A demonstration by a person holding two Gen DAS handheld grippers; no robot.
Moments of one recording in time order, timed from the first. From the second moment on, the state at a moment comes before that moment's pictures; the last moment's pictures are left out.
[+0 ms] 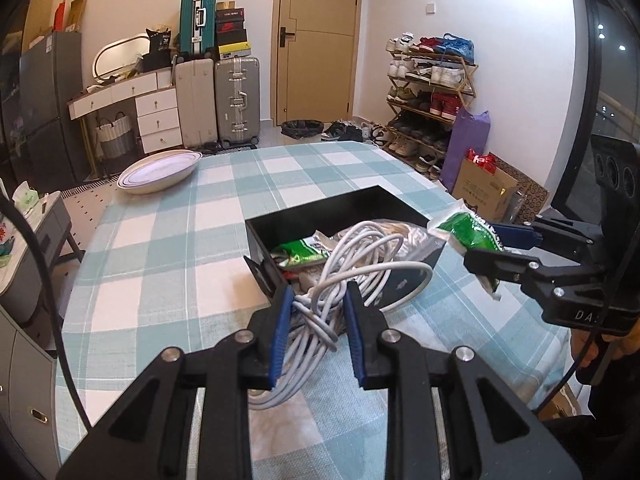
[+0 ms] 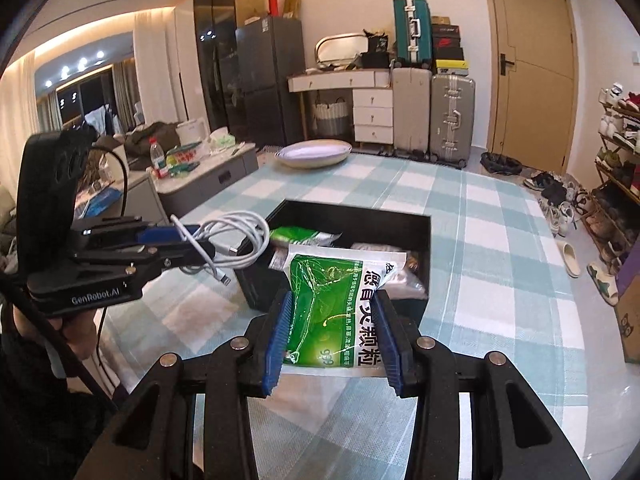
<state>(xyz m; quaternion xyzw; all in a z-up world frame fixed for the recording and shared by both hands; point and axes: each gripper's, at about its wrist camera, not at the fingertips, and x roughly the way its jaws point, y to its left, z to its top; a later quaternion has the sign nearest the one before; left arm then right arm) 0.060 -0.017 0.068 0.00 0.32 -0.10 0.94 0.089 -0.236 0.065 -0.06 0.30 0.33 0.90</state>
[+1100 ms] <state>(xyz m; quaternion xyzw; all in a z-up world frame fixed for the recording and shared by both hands) 0.150 -0.030 0.055 -0.04 0.31 -0.06 0.95 0.170 -0.210 0.059 -0.03 0.30 0.29 0.91</state>
